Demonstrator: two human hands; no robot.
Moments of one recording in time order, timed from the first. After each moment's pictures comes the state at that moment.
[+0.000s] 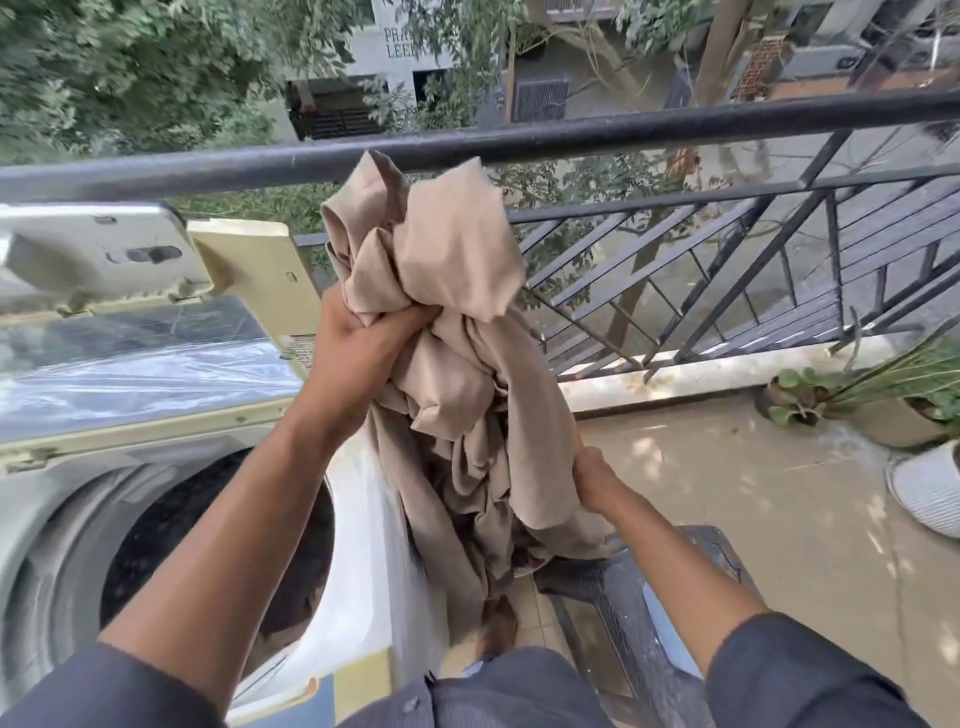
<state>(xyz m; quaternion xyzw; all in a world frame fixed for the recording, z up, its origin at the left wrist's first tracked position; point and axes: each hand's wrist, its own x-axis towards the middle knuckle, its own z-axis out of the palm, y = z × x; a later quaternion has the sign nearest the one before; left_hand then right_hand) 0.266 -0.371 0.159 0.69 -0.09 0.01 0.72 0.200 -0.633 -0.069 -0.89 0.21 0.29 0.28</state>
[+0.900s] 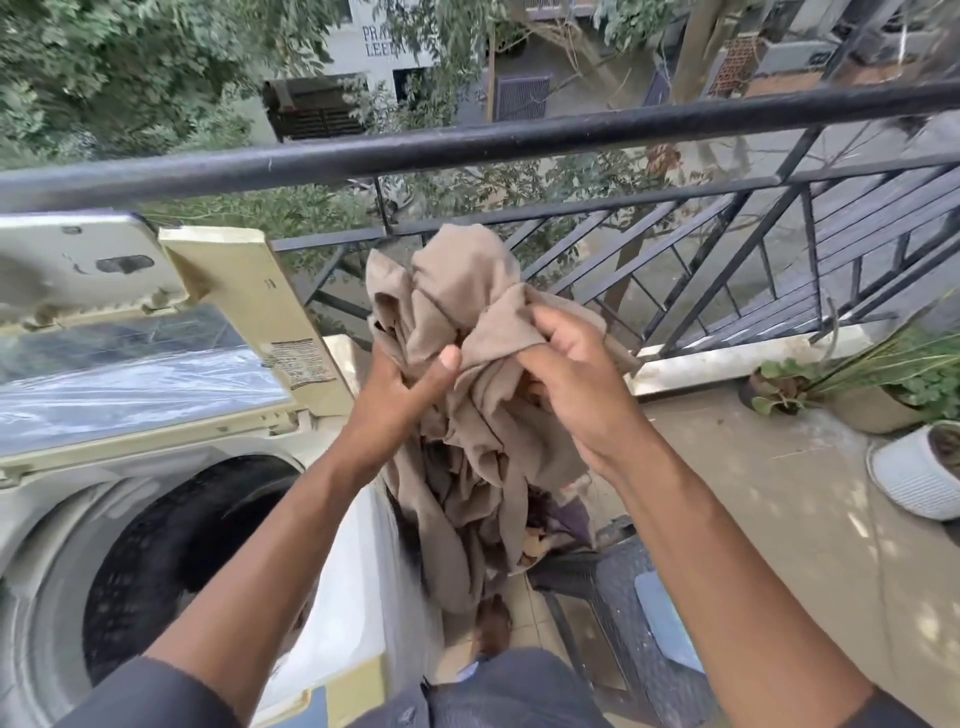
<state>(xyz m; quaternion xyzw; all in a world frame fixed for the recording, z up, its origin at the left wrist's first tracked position) 0.244 -0.383 0.116 0.75 -0.09 -0.14 0.64 0.206 -0.566 0.163 -0.68 0.05 0.02 0.73</state>
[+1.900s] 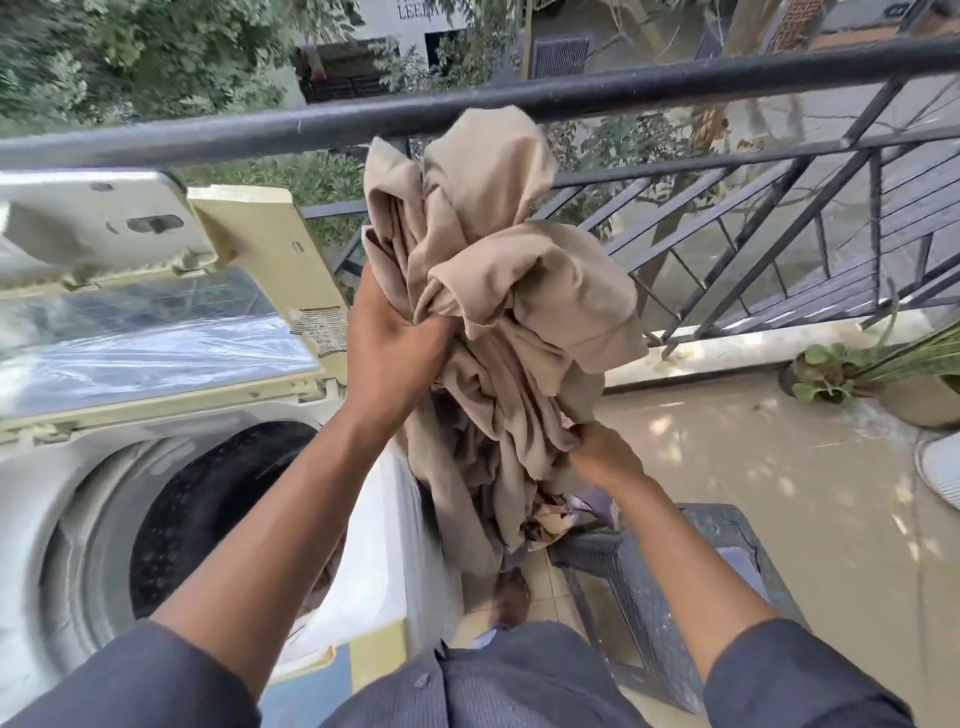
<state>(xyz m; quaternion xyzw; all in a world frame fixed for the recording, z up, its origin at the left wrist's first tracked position) 0.259 -0.387 0.138 0.78 -0.05 0.07 0.62 0.196 -0.614 -0.043 -0.88 0.23 0.29 0.30</state>
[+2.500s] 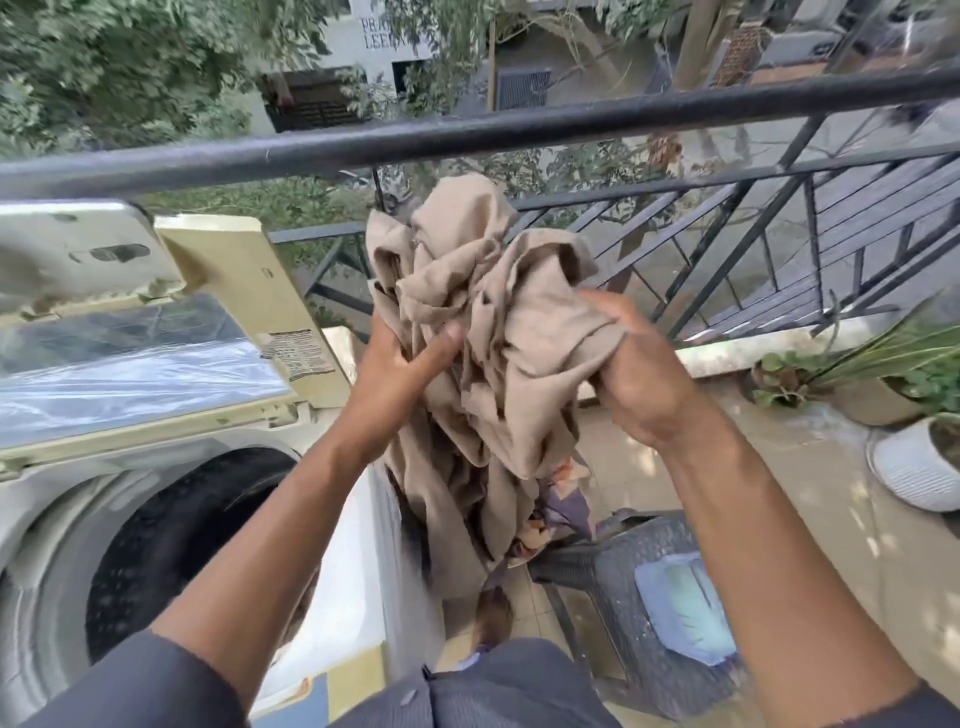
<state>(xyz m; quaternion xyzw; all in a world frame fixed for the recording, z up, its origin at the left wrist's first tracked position) 0.253 -0.390 0.121 0.74 -0.09 -0.09 0.66 0.208 -0.603 0.165 -0.64 0.00 0.04 0.76</state>
